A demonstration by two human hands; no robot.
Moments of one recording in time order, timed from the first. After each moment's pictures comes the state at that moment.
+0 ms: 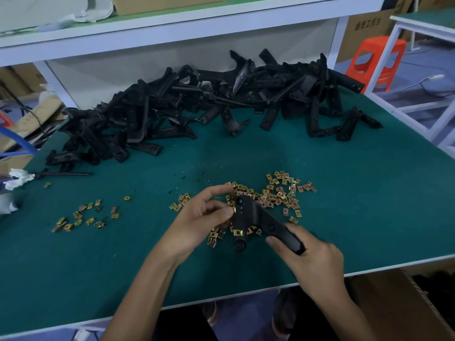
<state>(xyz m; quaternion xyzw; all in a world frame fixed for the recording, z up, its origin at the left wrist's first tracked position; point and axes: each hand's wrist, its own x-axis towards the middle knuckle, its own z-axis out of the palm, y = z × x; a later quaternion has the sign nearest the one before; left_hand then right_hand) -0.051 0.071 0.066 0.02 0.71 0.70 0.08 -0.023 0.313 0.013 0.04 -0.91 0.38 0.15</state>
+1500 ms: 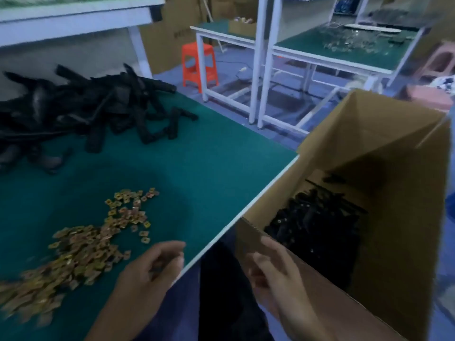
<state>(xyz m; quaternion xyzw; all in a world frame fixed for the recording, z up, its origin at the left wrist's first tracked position) -0.025 0.210 0.041 0.16 0.82 0.51 0.20 0.095 0.439 0.007 -0.37 -0.53 0.76 0.08</state>
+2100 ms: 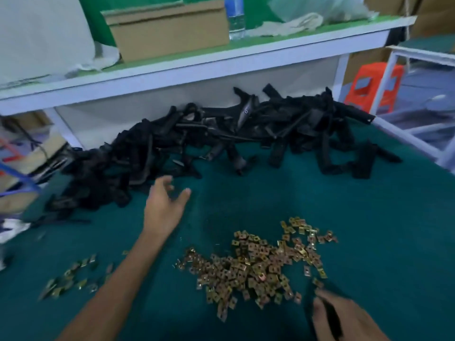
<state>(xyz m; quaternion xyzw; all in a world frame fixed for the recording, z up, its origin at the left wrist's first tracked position) -0.185 -0.022 0.074 -0.17 0.90 0.36 -0.16 -0.041 0.306 0.014 -0.04 -0.94 0.29 0.15</state>
